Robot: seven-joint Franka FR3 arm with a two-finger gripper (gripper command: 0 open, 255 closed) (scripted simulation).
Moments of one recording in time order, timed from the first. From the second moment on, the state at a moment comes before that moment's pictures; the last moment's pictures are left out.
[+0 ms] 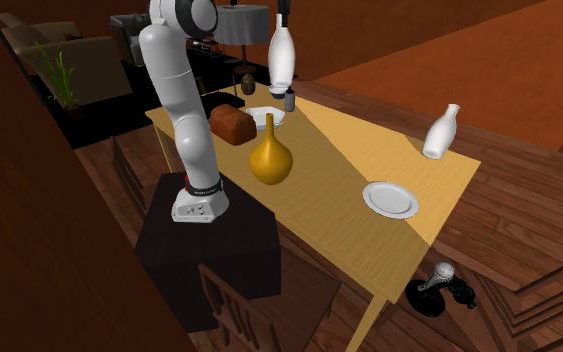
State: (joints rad) arm 0.19 -0.09 0.51 -1.29 0.02 1.20 0.72
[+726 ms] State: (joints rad) arm 0.21 -0.12 0.52 -1.46 0.04 1.33 0.75
